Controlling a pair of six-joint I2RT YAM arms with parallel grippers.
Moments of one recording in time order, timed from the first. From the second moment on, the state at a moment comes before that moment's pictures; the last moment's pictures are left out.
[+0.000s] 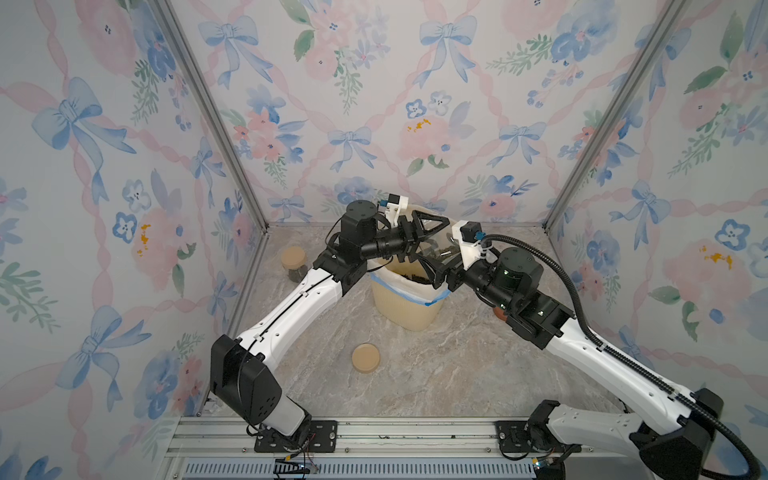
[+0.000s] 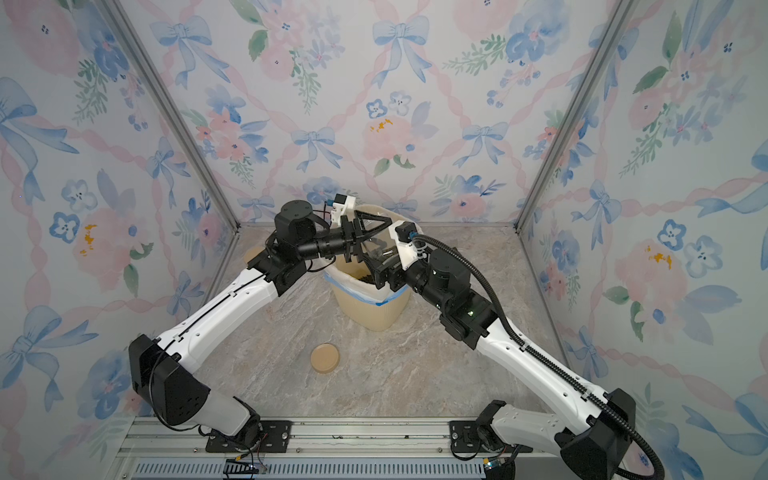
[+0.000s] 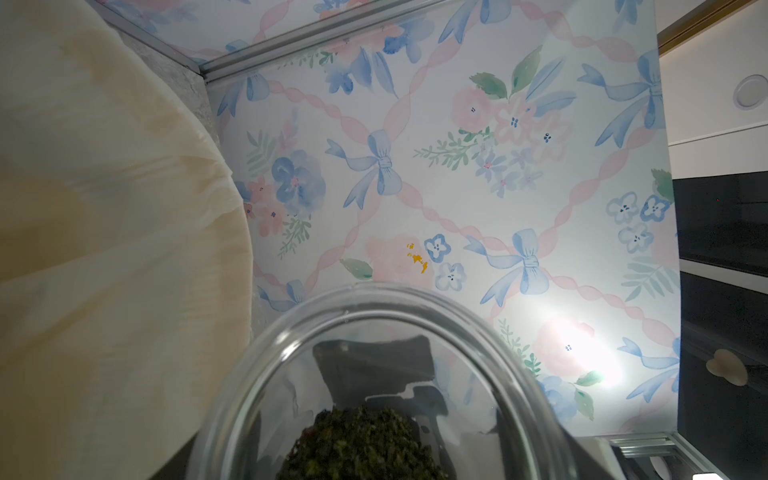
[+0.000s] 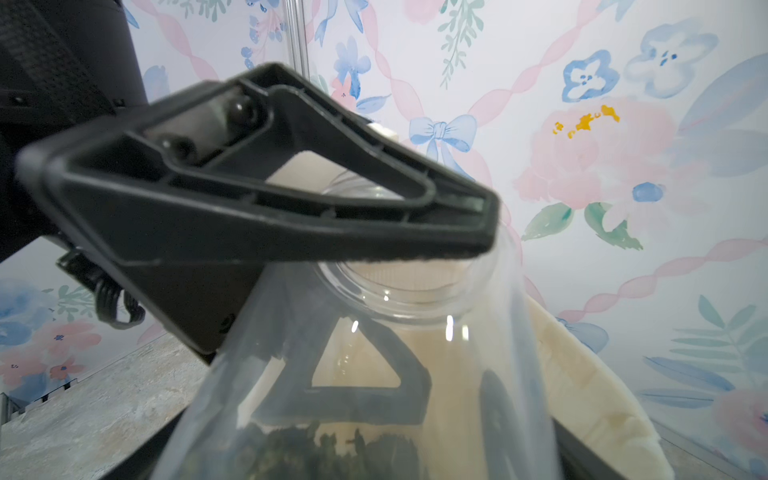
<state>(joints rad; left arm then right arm) -0.57 1.53 1.47 0.00 0.70 -1.28 0.73 1.17 1.10 0.04 0.00 -0.01</state>
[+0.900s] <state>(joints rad) -0.56 1.52 1.37 0.16 0.71 -1.46 0.73 1.19 1.06 0.18 0.03 -0.02</state>
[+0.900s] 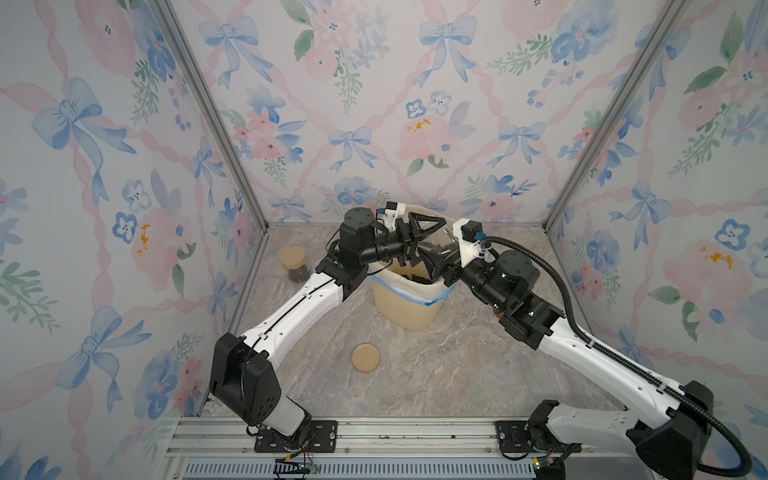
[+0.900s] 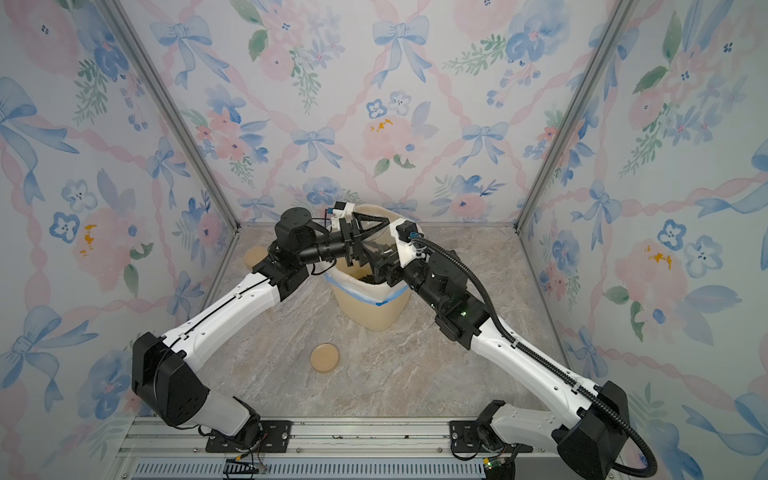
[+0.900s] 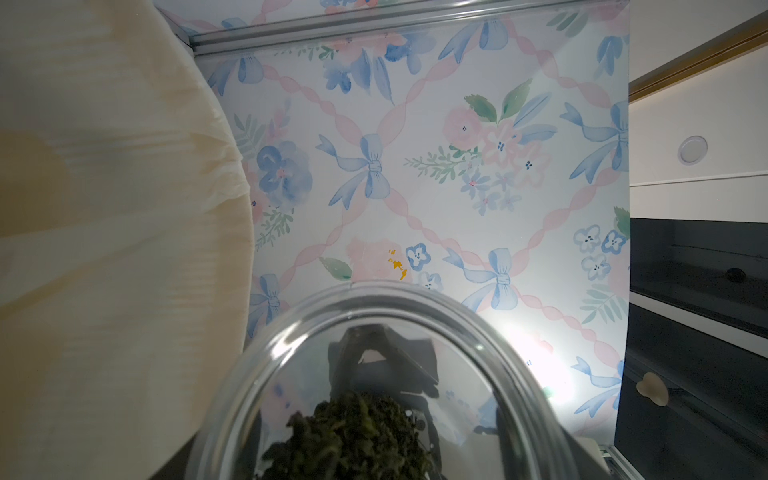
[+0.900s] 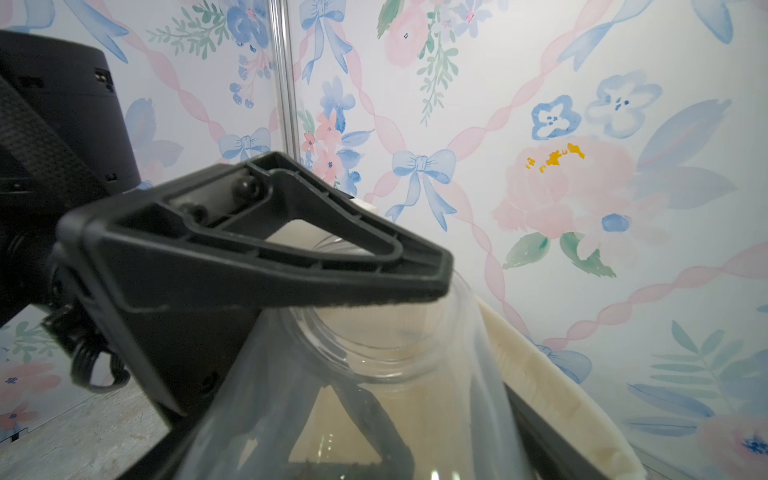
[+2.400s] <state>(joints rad) -0.26 1.44 1.38 0.22 0.63 -1.29 0.61 1.28 1.40 -0.25 -0.10 0.19</state>
